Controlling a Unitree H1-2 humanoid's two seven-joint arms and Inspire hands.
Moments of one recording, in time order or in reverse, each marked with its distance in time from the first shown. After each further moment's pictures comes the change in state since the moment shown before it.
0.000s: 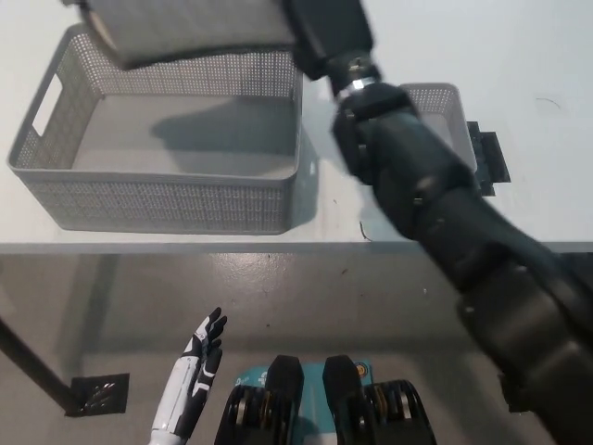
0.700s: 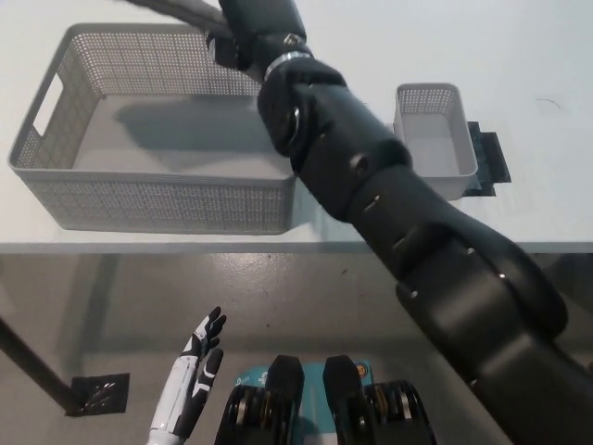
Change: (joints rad) left_arm 0.000 0.013 -0.009 -0.006 0.015 -0.001 0.012; right_arm -0.092 0.078 -0.232 -0.033 0.283 0.022 0.308
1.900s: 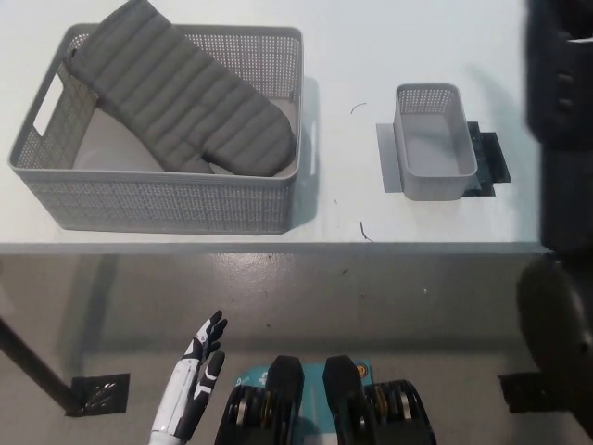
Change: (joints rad) left_arm 0.000 0.000 0.000 0.016 0.005 0.000 -0.001; right_arm 0.193 -0.267 -0.457 -1.036 0.643 0.180 0.372
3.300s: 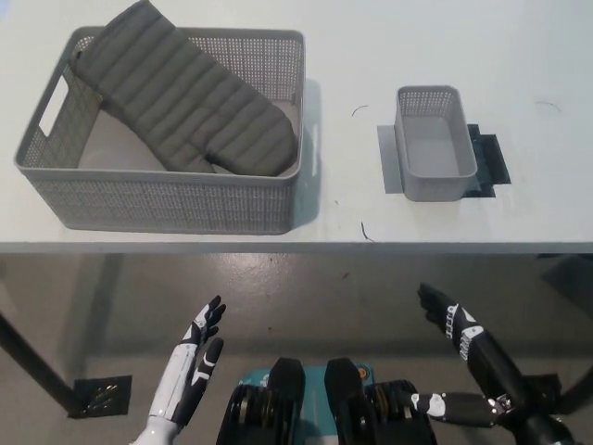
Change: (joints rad) left_arm -0.032 0.018 -0.003 -0.005 0.000 -0.001 -0.003; right_arm 1.230 -0.067 0.354 -0.257 0.028 -0.299 0.100
